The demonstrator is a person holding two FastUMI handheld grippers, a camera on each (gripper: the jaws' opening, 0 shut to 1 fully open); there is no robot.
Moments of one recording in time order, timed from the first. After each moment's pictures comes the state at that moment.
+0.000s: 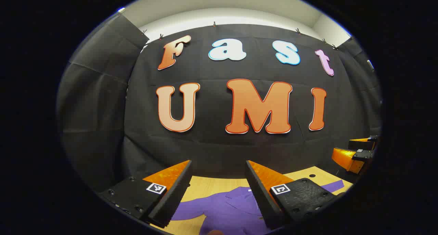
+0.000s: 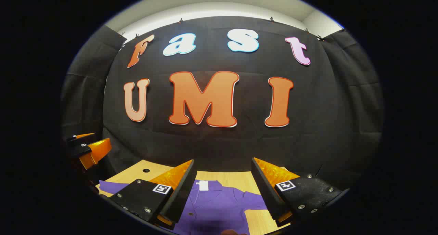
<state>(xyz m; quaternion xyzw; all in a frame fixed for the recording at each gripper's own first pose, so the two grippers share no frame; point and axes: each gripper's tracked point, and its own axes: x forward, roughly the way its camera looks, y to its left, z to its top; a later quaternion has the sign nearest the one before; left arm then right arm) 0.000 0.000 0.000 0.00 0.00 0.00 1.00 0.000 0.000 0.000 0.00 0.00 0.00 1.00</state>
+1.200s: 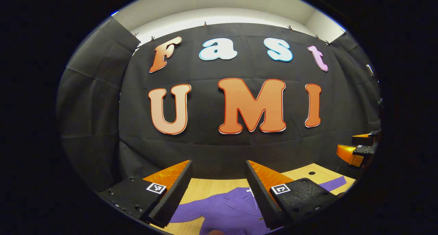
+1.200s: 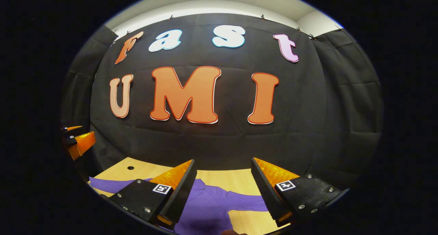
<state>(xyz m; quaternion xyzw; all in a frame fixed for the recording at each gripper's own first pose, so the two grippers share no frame) 0.007 -0.021 0.005 0.03 -0.01 -0.02 1.00 0.015 -0.065 -0.015 -0.01 0.01 -0.06 1.00</state>
